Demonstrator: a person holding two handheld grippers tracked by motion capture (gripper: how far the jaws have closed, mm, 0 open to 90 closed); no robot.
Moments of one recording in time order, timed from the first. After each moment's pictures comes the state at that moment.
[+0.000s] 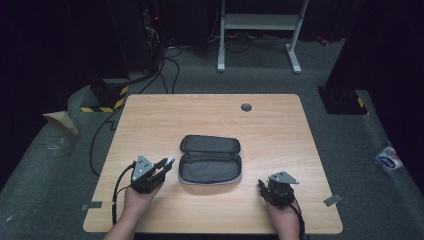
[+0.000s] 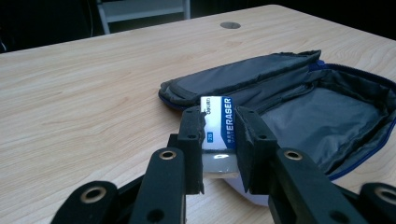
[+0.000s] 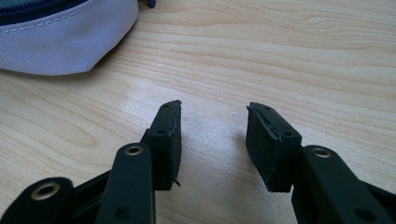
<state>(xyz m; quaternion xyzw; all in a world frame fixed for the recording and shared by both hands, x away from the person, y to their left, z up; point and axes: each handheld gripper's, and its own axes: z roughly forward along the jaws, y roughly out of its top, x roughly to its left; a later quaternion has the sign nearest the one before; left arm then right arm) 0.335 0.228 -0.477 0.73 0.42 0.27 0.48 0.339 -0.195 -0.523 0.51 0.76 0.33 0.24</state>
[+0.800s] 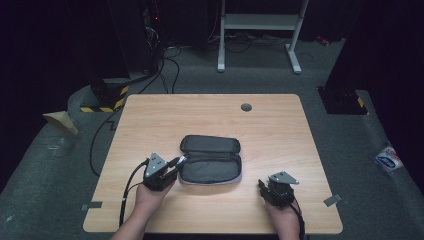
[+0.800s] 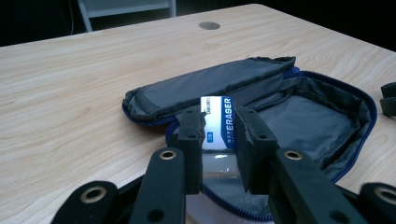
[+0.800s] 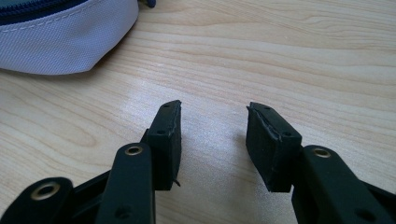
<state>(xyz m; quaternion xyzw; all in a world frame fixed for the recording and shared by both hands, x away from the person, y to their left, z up) 0.345 0.194 -0.473 0.74 0.41 0.24 0.48 0.338 -0.195 -0.523 0.51 0.76 0.33 0.24</state>
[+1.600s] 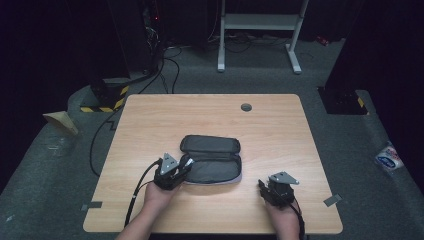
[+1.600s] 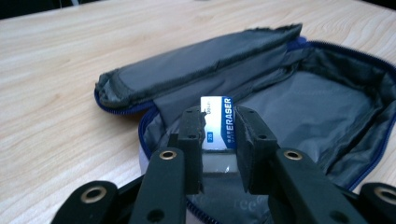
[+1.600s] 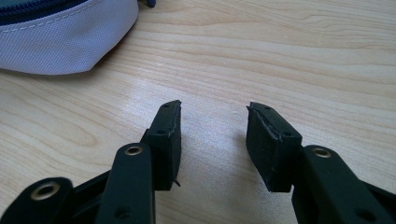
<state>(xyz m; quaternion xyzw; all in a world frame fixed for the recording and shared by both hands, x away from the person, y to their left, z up) 0.358 0.172 -0.495 0.77 0.41 0.23 0.44 0.338 -0.195 -0.523 0.51 0.76 0.33 0.24</state>
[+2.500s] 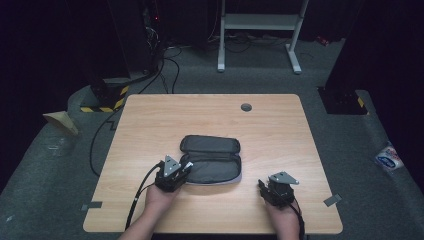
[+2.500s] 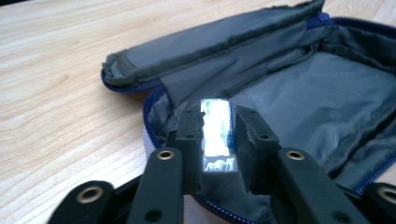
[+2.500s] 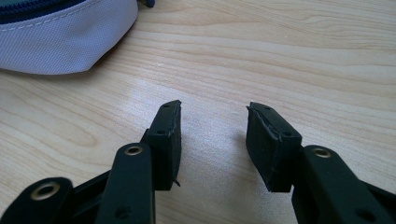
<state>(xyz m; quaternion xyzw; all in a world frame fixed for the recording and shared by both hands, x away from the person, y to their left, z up) 0.355 0.169 -0.503 0.76 0.42 0.25 0.42 0.338 -0.195 -0.523 0.51 0.76 0.33 0.24</state>
